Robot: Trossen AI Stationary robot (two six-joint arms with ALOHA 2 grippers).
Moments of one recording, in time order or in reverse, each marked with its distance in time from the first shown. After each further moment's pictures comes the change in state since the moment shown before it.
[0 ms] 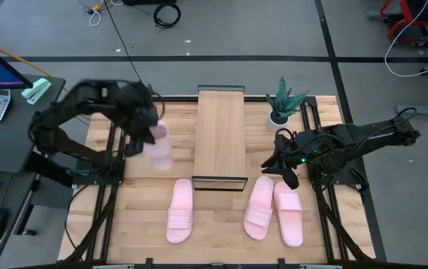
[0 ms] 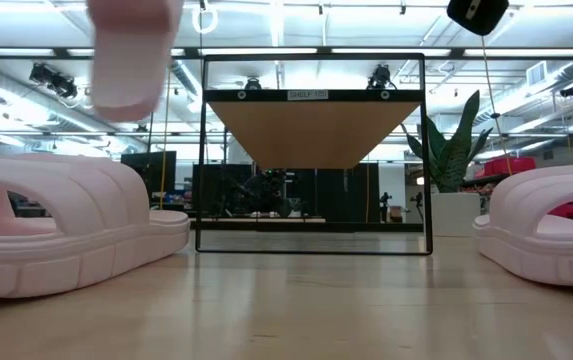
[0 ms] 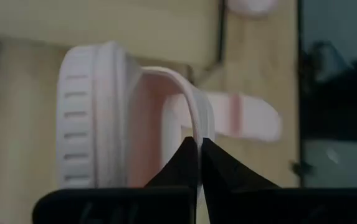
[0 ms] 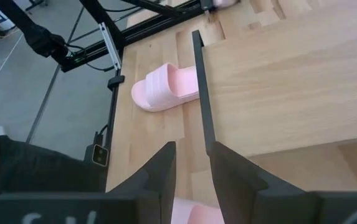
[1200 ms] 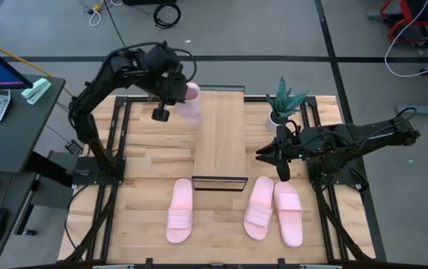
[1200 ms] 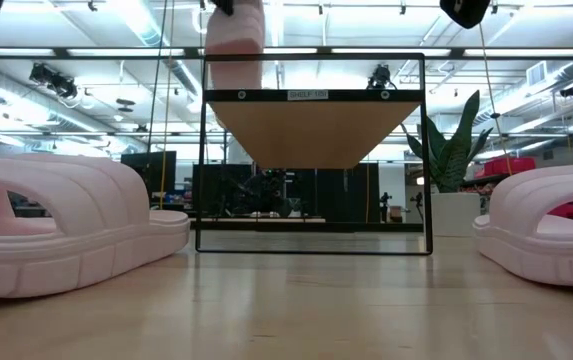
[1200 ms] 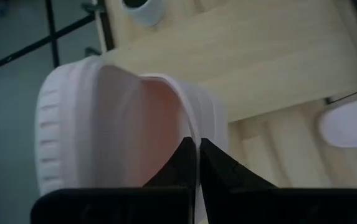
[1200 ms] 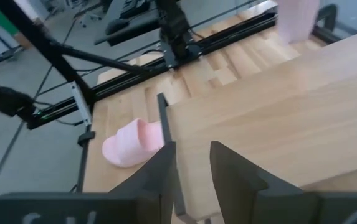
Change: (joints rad) left arm 0.202 0.416 0.507 0.014 -0.167 0.674; right arm 0.000 0.000 0.000 0.121 0.230 0.011
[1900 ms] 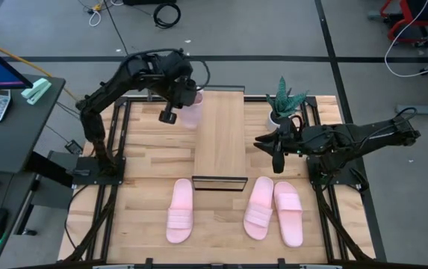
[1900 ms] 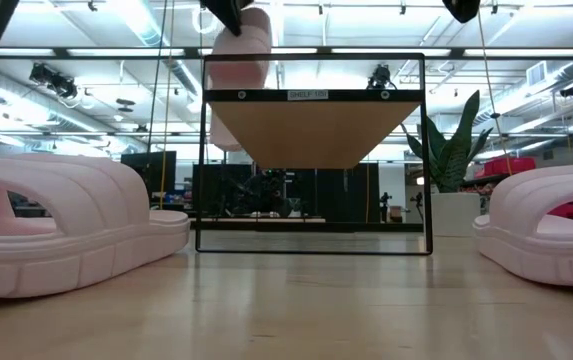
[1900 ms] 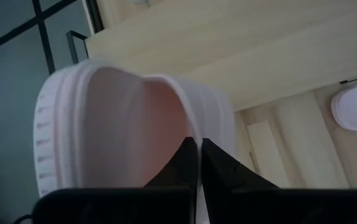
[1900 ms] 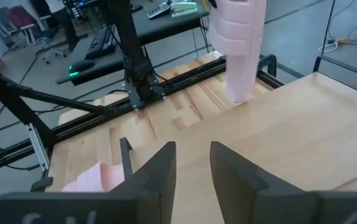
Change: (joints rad) left arm -0.030 0.084 -0.002 -0.014 -0.059 0.023; right arm 0.000 0.000 0.000 0.081 0.214 -0.054
